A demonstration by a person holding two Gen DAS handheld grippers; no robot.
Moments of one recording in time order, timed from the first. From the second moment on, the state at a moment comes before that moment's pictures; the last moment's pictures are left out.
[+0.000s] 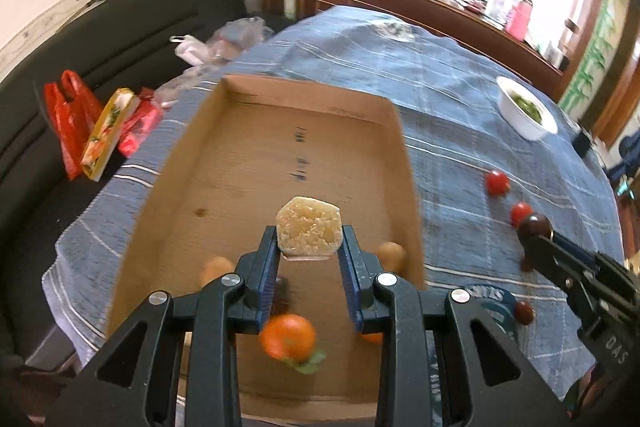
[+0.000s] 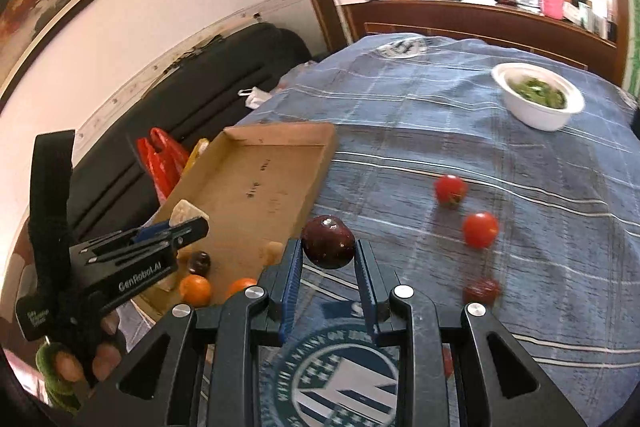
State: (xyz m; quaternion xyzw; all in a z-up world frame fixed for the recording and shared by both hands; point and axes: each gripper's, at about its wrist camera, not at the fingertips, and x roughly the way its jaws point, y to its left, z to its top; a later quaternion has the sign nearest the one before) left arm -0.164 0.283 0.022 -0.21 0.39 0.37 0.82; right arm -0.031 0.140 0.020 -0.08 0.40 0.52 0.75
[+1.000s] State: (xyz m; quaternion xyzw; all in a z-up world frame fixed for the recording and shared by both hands) left arm -0.171 0.361 -0.005 -0.25 0.42 0.41 0.77; right arm -0.059 0.259 -0.010 -0.13 0.42 0.57 0.69
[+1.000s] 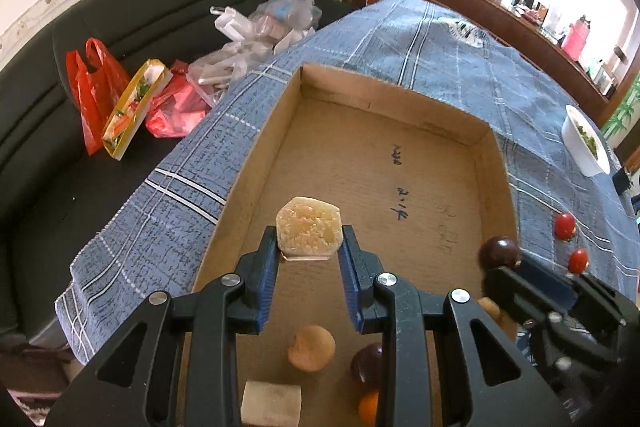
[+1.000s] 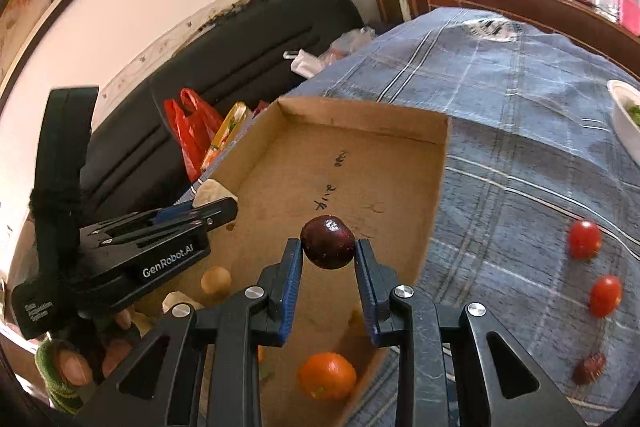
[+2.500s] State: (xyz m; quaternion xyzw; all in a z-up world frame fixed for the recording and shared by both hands) left arm -0.159 0.289 0.023 -0.26 0.41 0.35 0.80; right arm -0.049 0.171 0.016 -0.10 0.40 0.54 0.73
